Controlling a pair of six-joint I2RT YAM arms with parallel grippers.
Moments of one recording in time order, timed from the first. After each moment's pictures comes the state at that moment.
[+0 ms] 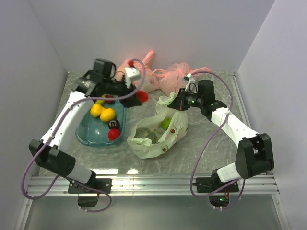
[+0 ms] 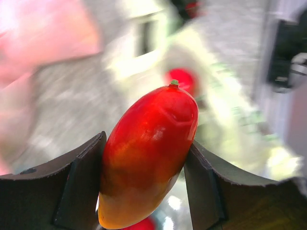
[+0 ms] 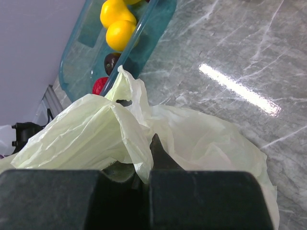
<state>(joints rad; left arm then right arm) -0.32 1.50 1.66 -0.88 0.77 0.47 0.28 1.43 1.01 -0.08 -0.70 0.36</state>
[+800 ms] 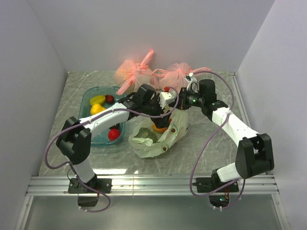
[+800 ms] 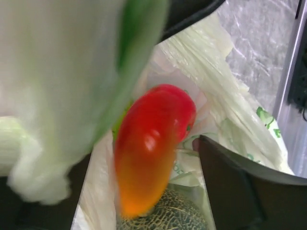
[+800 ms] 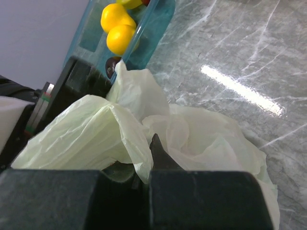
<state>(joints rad) -0.73 1.71 1.33 -0.30 0.52 0.18 0.27 1.43 1.02 -0.07 -0.71 0.39</state>
